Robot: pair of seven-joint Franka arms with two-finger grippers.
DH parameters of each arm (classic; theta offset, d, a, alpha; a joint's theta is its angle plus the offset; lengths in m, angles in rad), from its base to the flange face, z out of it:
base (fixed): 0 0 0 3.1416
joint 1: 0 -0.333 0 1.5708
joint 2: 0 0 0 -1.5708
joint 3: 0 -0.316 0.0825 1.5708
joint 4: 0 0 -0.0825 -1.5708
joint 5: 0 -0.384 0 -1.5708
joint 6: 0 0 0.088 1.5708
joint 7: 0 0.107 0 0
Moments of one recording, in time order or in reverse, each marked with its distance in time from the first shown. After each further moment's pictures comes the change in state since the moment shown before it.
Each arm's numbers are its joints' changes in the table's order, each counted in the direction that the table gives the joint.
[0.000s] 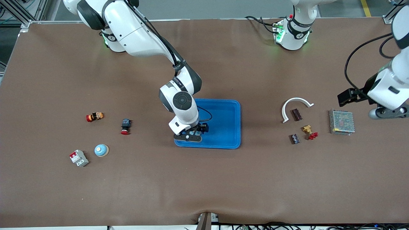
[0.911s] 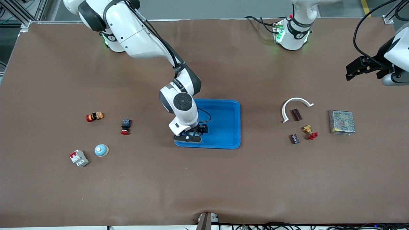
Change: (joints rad) left arm 0.079 -0.152 -0.117 0.077 0.083 -0.072 0.062; right arm 0.000 0.016 0.003 0.000 0.019 0.023 0.000
